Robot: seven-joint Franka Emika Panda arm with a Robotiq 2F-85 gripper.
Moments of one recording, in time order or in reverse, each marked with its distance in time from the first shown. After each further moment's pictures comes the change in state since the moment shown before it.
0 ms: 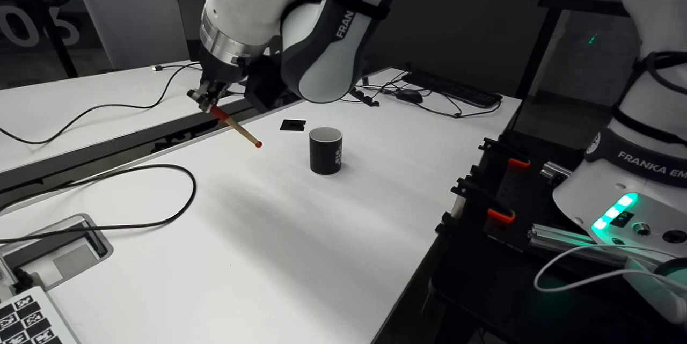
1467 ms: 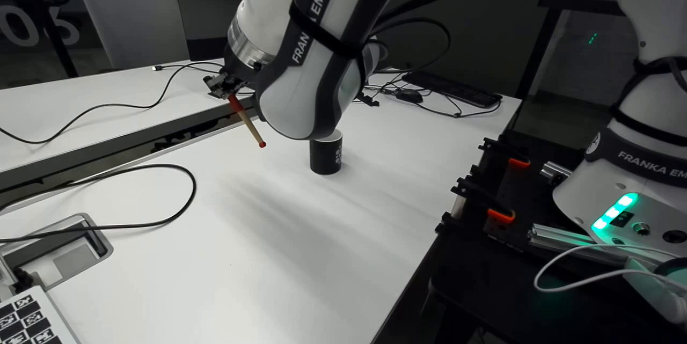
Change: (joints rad) arm 0.224 0.079 -0.067 -0.127 0.807 0.142 -0.292
